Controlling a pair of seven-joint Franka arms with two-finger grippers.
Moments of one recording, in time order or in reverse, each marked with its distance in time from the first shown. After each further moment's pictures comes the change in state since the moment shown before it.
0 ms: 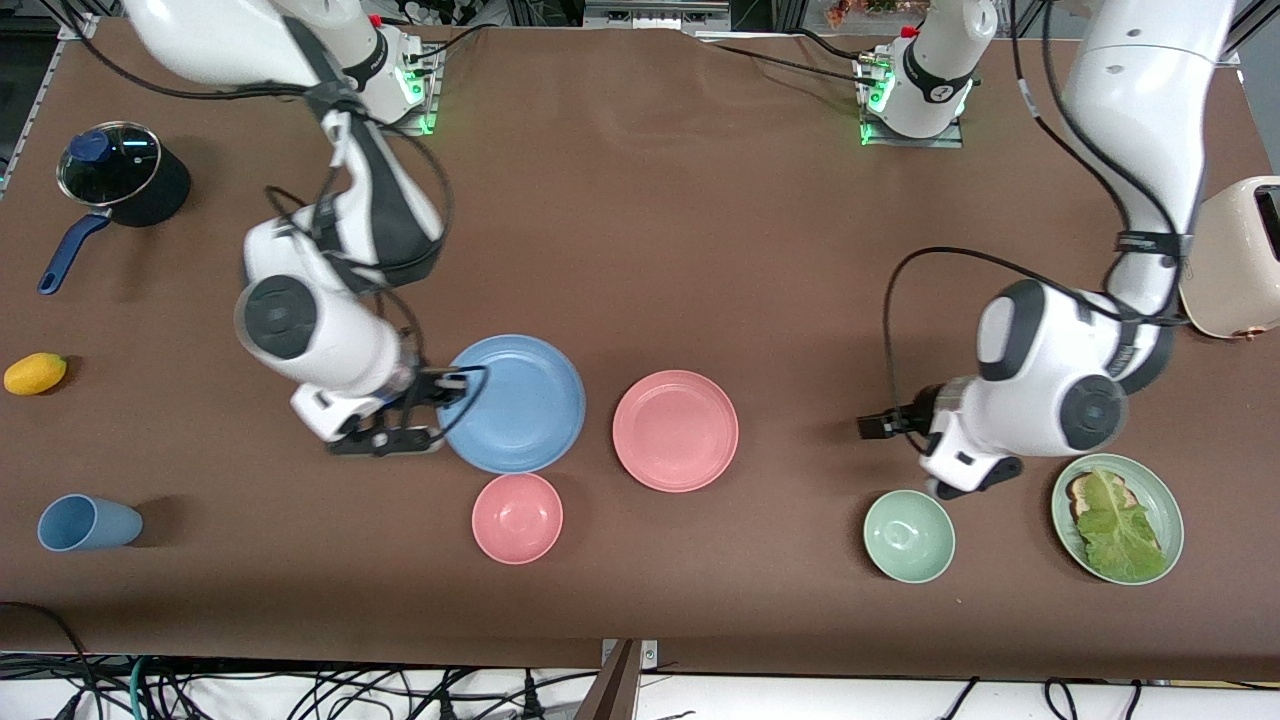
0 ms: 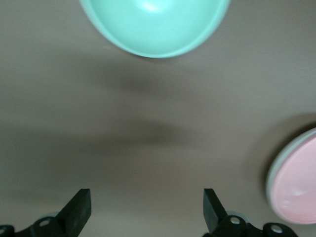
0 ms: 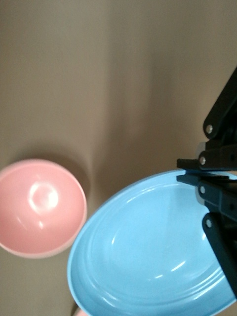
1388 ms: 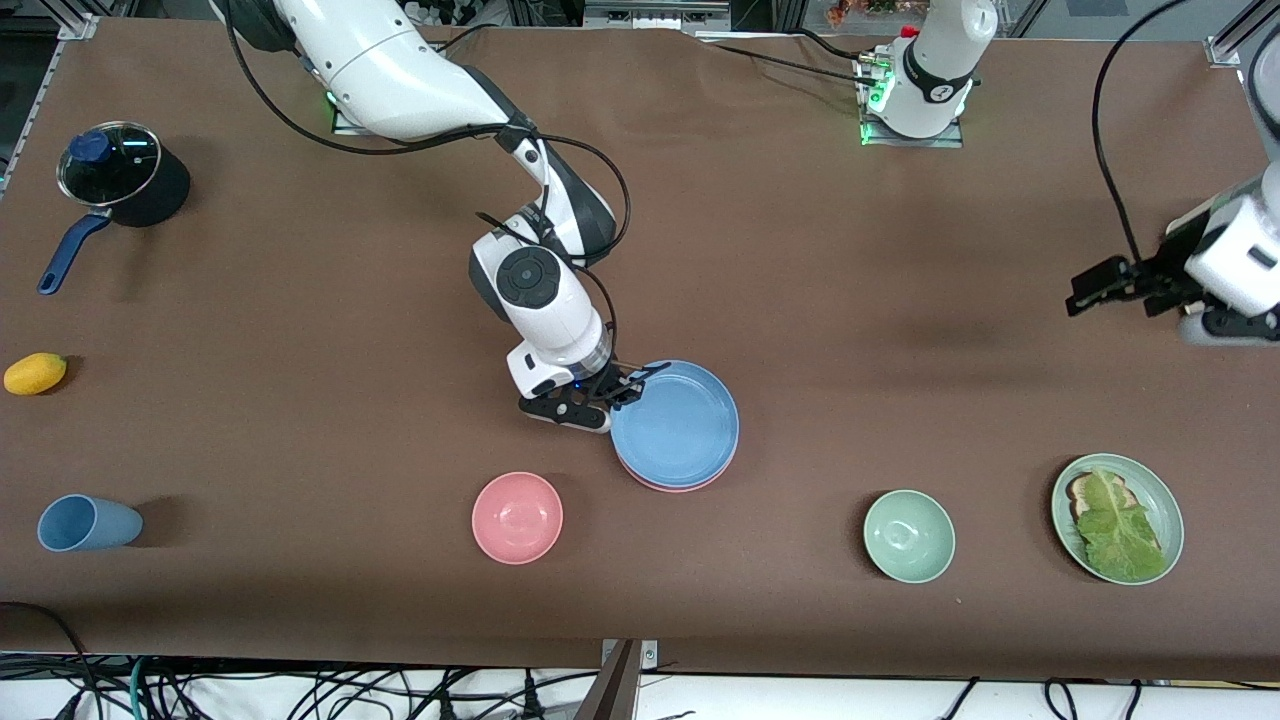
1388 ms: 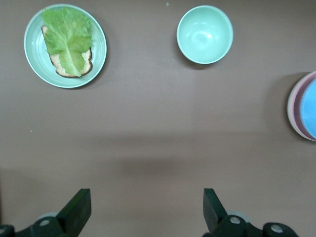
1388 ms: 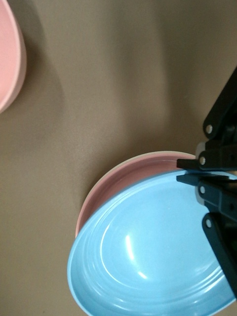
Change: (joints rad) left arm -0.108 -0.640 0.316 -0.265 0.024 -0.142 0.409; right arm 0.252 0.250 -0.023 0.069 -0.001 0.431 0.487
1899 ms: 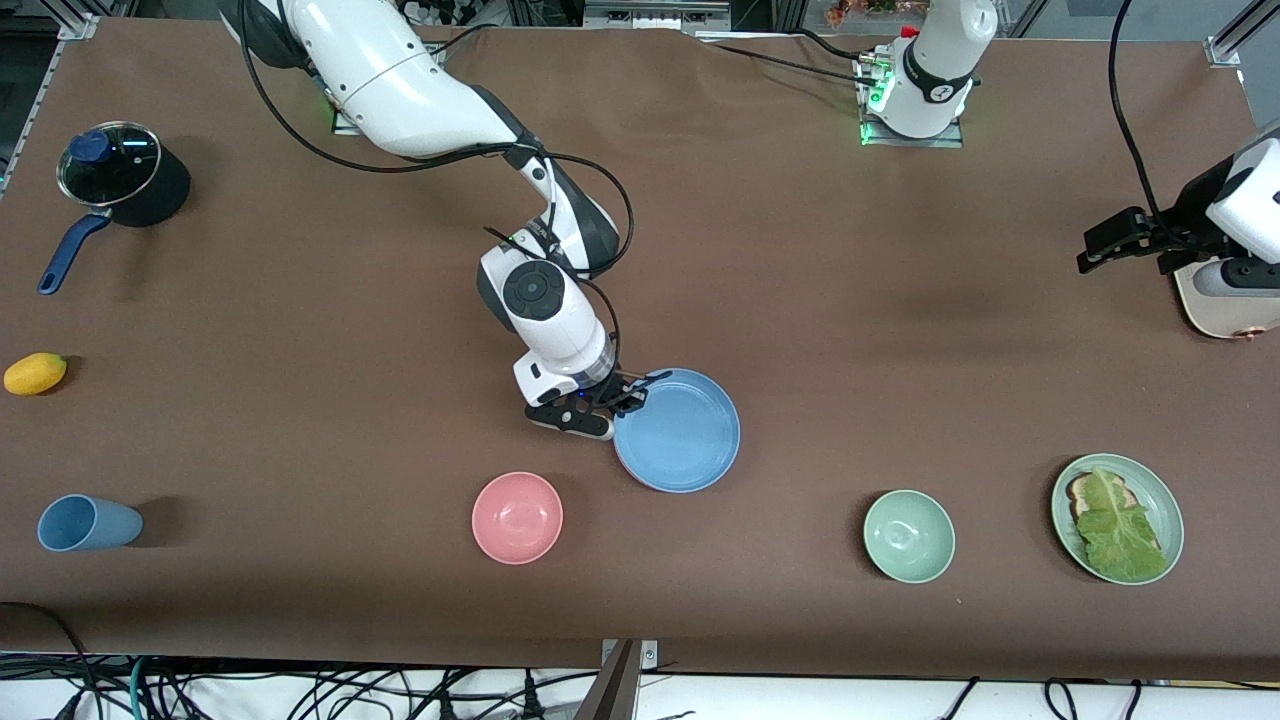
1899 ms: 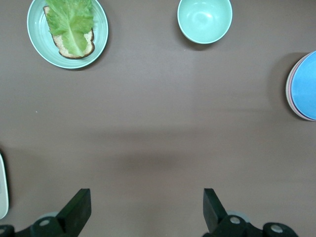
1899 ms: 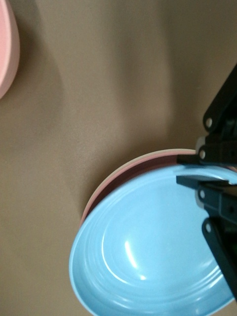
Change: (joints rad) left arm -0.004 -0.034 0.008 -0.010 0.021 -0.079 0.001; right arm 0.001 0.040 -0.001 0.021 0.000 0.044 0.000
